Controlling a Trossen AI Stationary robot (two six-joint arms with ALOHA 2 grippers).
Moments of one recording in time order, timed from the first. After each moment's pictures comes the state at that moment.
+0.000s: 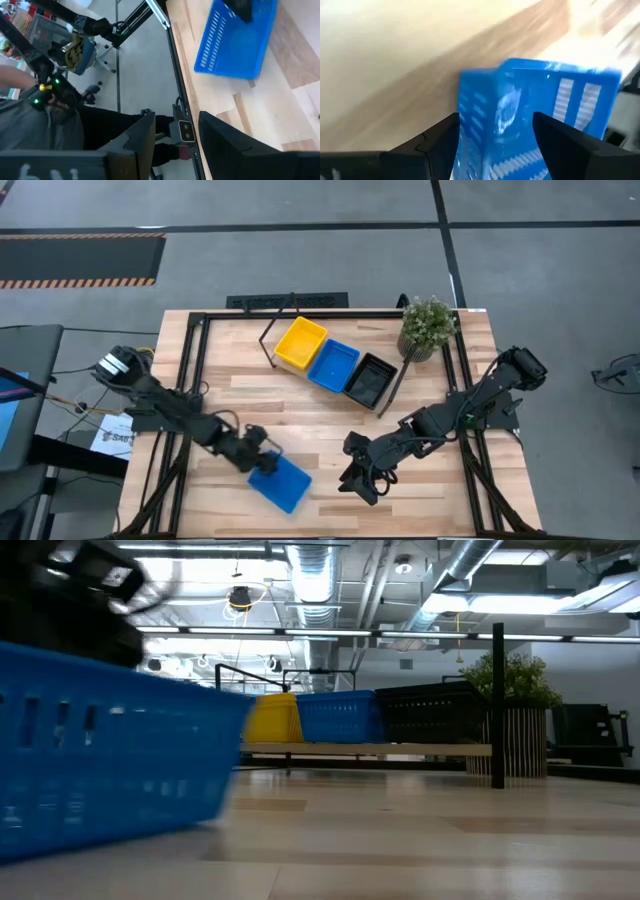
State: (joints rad) left arm -0.60 1.46 0.61 -0.08 -0.13 -1.72; right arm 0.51 1.59 1.31 -0.26 -0.02 0.99
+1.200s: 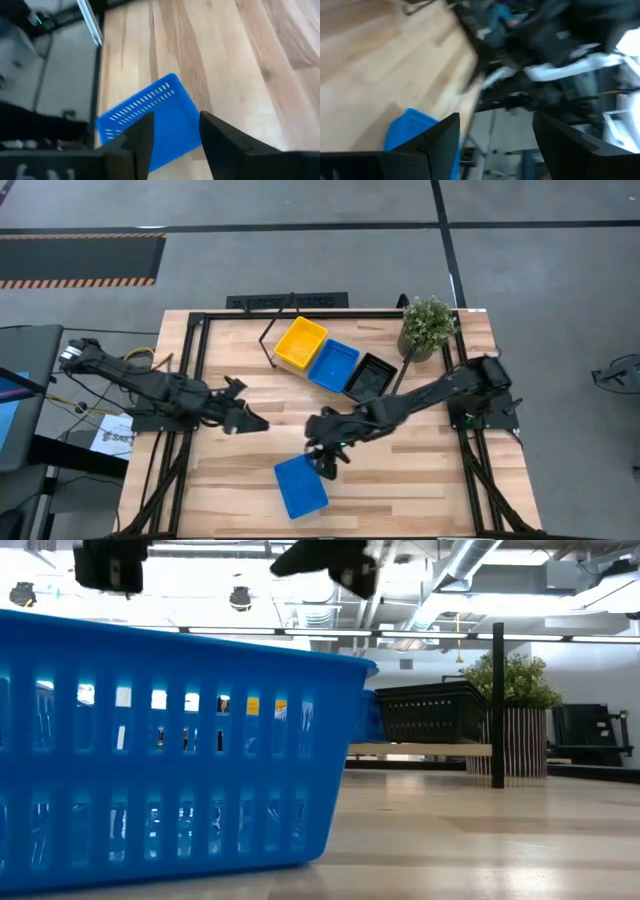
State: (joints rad) left arm -0.35 0.83 0.61 -0.05 -0.09 -1.22; right arm 0.31 1.83 1.51 -0.37 0.03 0.53
